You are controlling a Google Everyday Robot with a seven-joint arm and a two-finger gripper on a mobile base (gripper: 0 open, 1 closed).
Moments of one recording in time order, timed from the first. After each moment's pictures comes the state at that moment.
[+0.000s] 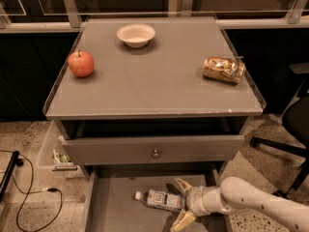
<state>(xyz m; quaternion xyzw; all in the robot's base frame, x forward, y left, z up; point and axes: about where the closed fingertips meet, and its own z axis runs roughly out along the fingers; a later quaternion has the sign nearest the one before) 0.434 -0.096 0.404 -0.58 0.69 0.25 0.34</state>
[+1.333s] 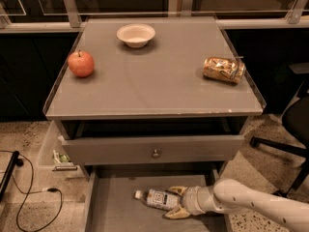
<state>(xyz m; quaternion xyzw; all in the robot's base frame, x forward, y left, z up) 0.450 -0.092 0.366 -0.59 0.70 0.23 0.33</state>
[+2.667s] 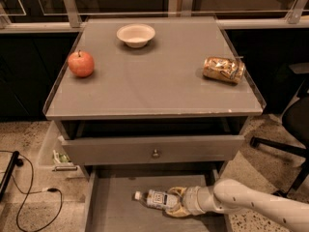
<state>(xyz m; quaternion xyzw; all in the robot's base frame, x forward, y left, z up) 0.450 -0.092 0.366 -0.59 0.70 0.23 0.33</state>
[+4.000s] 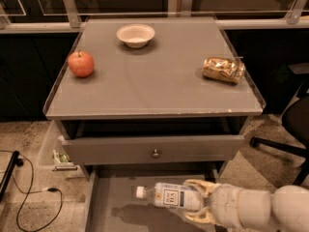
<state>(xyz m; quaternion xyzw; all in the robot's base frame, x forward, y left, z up) 0.362 -0.114 0.631 -0.65 0.62 0.10 0.43</state>
